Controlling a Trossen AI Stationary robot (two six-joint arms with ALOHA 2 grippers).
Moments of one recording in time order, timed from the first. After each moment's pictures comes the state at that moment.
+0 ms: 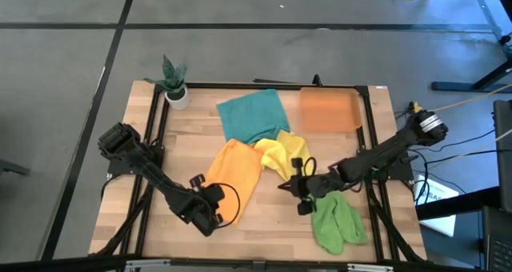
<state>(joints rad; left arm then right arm) -0.68 1.76 1.09 -0.81 -0.49 -1.17 0.47 1.49 0.75 0.11 0.38 -0.01</state>
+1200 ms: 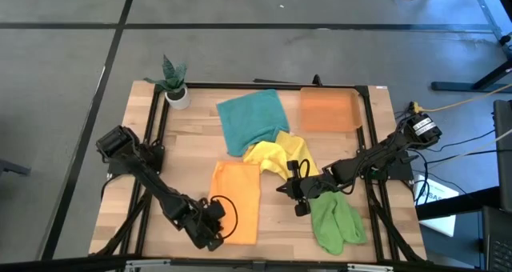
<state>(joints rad) -0.77 1.76 1.01 -0.31 -0.31 -1.29 0.45 1.55 0.75 0.13 0.32 -0.01</state>
